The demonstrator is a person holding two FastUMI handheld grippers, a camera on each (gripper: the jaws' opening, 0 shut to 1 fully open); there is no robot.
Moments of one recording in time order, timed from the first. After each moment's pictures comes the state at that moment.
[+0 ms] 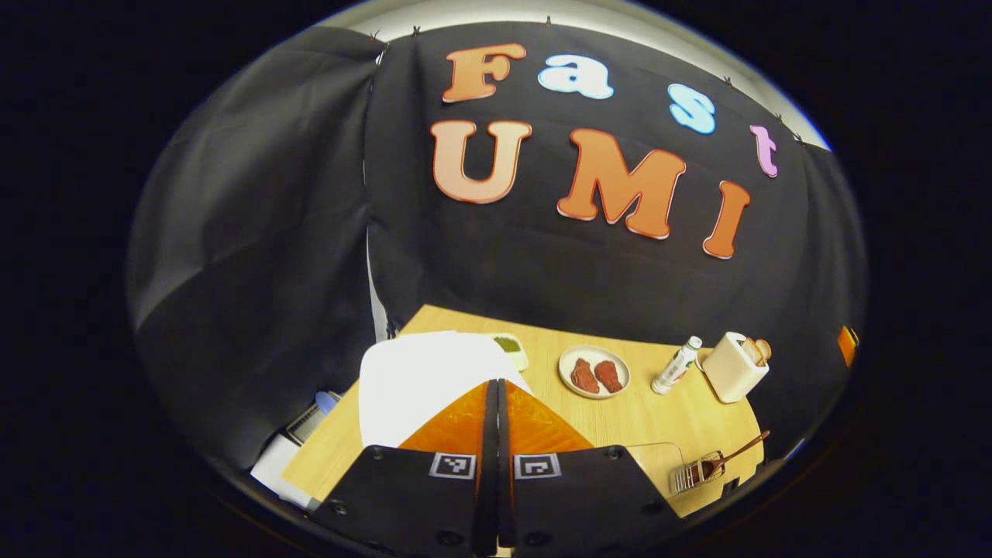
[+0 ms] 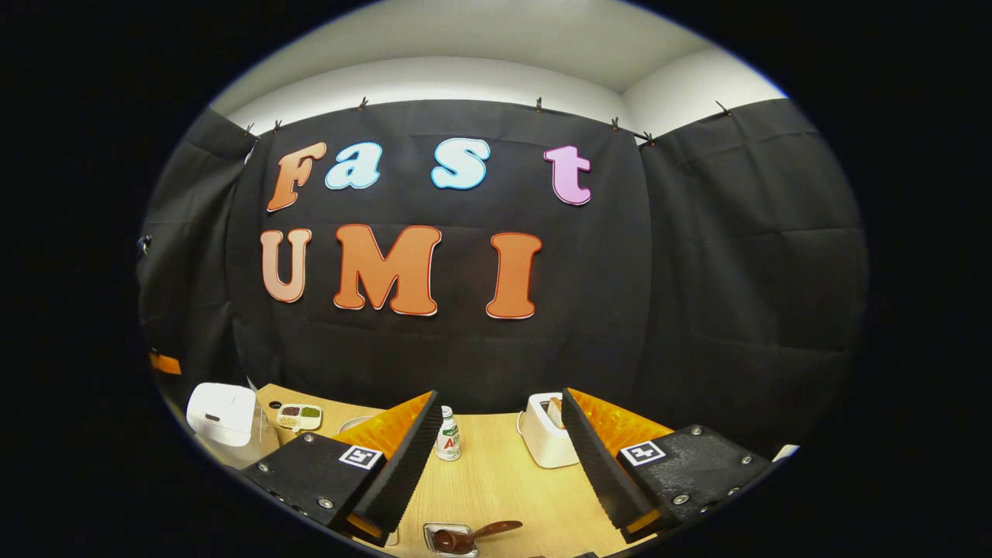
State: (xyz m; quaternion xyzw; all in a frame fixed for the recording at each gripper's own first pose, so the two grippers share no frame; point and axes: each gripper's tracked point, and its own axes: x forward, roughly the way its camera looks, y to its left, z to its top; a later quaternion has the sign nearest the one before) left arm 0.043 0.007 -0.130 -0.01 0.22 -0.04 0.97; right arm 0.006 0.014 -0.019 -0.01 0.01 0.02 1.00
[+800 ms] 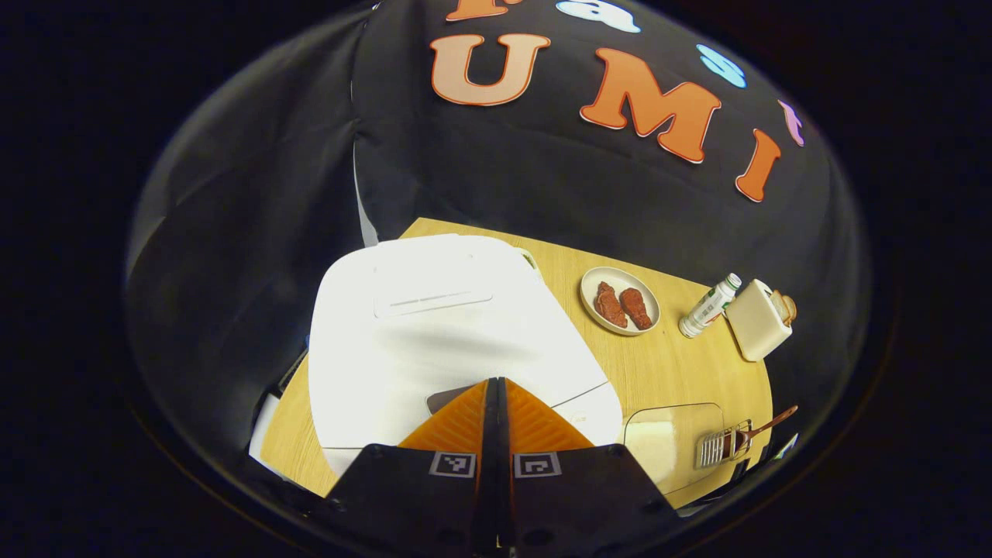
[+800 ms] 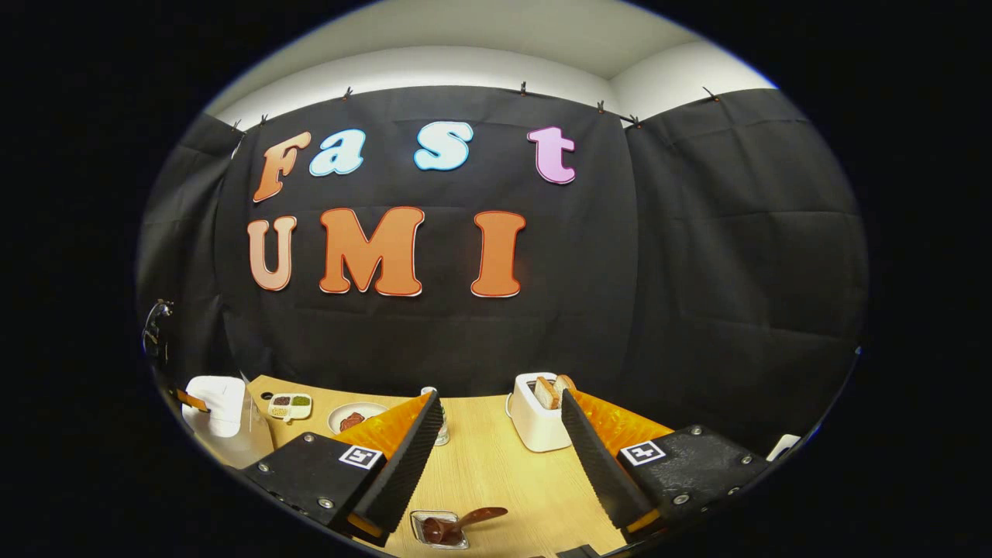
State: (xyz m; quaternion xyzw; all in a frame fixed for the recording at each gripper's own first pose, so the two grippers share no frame) left arm 0.073 0.021 -0.241 -0.01 0.36 -0.04 0.93; right arm 0.005 -0.008 -0.048 -0.01 0.04 0.00 1.00
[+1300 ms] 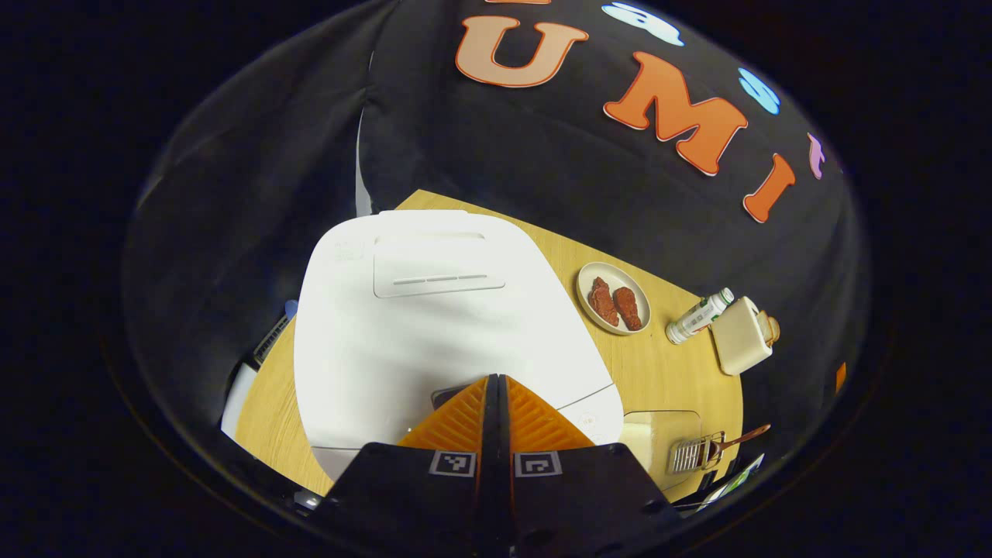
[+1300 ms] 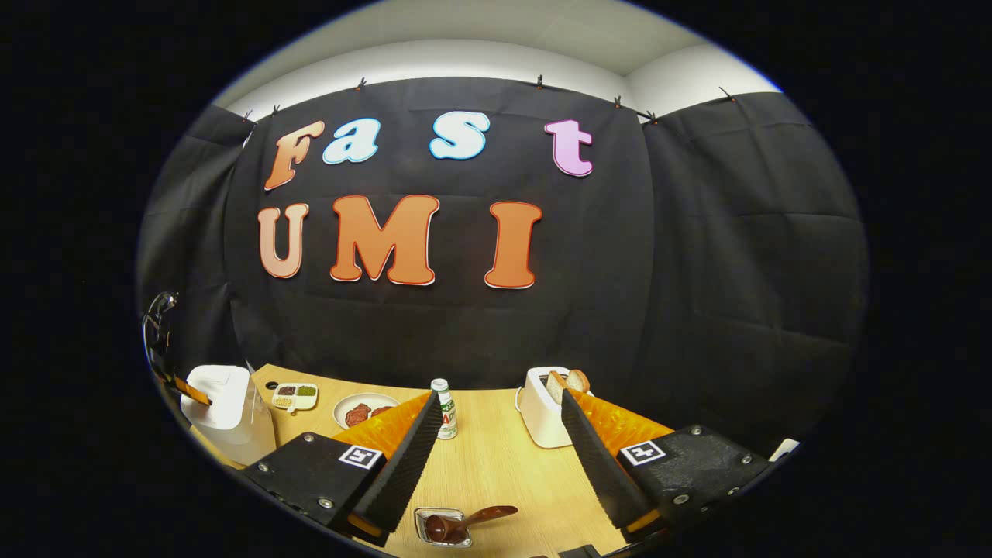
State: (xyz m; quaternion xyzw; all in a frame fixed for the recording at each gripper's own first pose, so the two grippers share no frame) left arm 0.076 0.024 -0.247 -0.09 0.39 -0.06 0.92; right arm 0.011 0.014 -0.060 -0.02 0.06 0.03 1.00
